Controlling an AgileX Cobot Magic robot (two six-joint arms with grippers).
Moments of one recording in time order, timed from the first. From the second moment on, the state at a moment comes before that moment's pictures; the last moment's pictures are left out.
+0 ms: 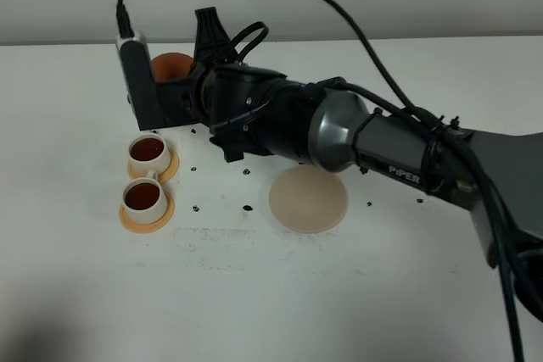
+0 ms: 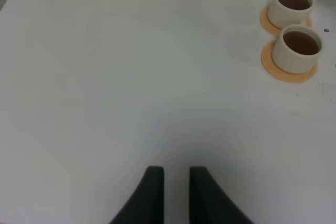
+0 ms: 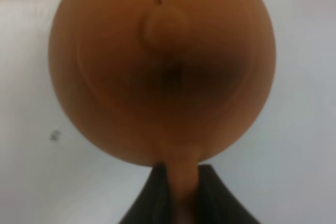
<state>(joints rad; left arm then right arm) 0.13 -0.01 -0.46 -0.05 1.06 0.02 0.82 2.14 -1.72 -0.87 0.60 -0.29</state>
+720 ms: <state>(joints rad) 0.13 -0.01 -0.46 -0.05 1.06 0.02 0.63 2.20 -1.73 0.01 0.62 -0.29</state>
